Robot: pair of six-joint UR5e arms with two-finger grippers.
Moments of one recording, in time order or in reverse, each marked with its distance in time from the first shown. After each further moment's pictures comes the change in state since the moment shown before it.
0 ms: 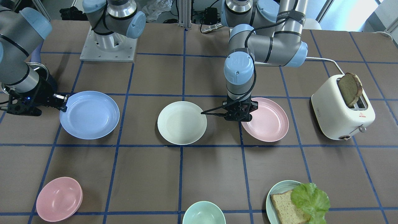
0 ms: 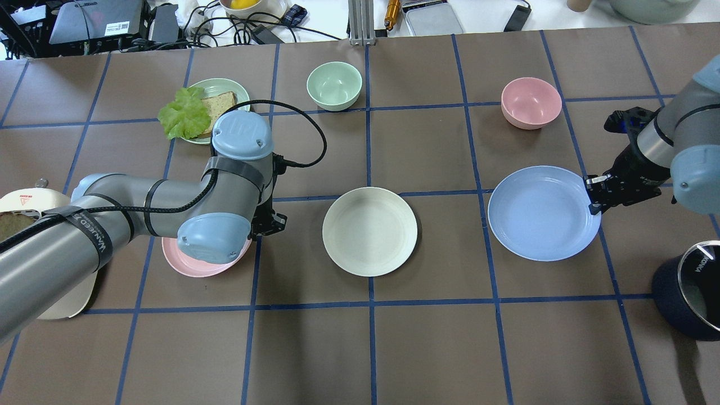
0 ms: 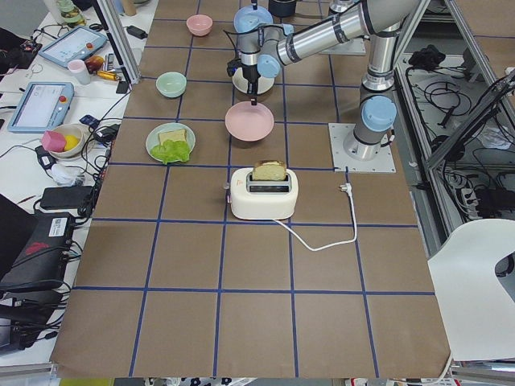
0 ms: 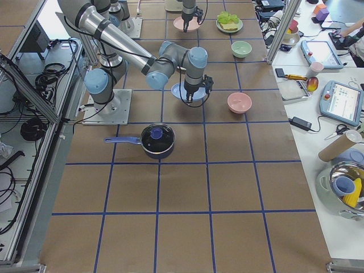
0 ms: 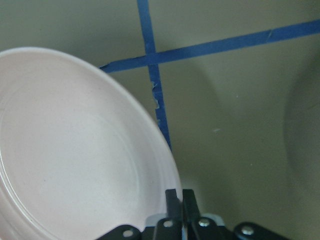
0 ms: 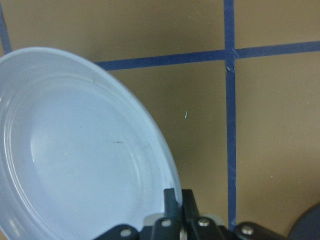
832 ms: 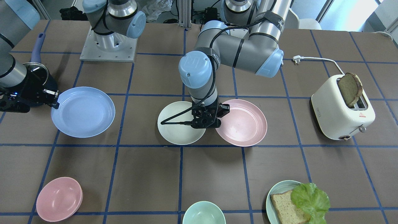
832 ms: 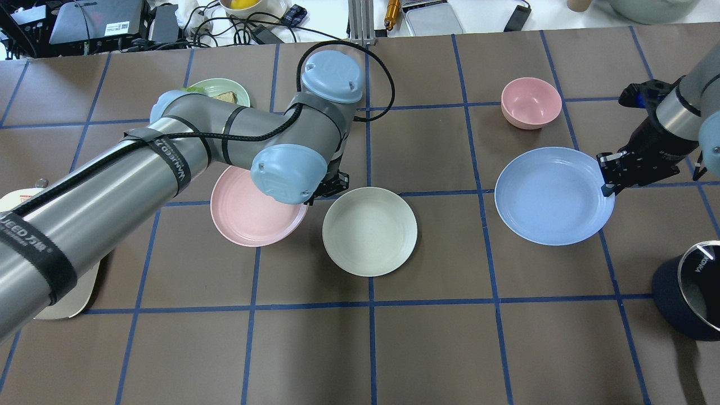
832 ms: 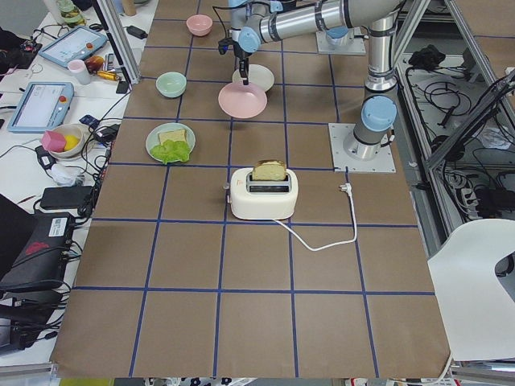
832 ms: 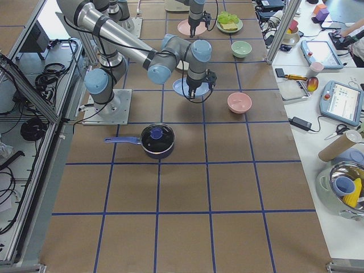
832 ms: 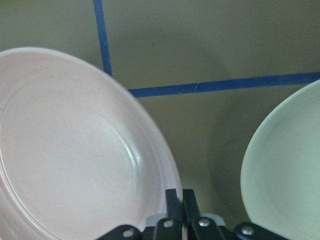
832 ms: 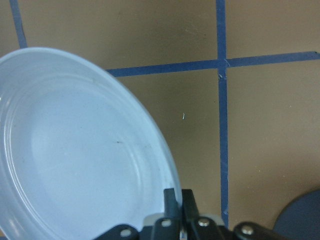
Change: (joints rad) left arm -0.164 -0.157 0.275 -0.159 -0.008 -0.266; right arm 0.003 -0.007 -0.082 0.095 -0.001 0.000
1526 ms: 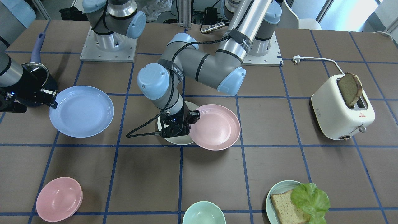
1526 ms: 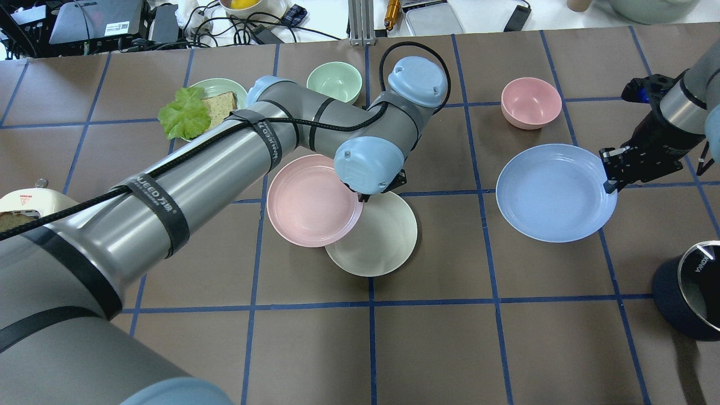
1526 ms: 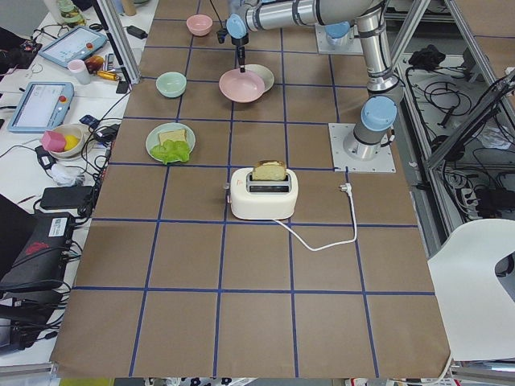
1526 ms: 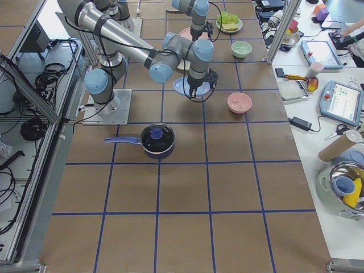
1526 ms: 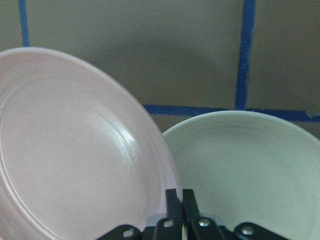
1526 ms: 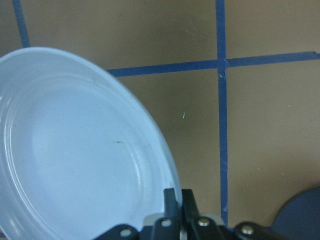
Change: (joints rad) left arm -0.138 -0.201 0.232 -0.055 -0.010 -0.263; right arm 0.000 0.007 -0.019 0.024 0.001 0.000
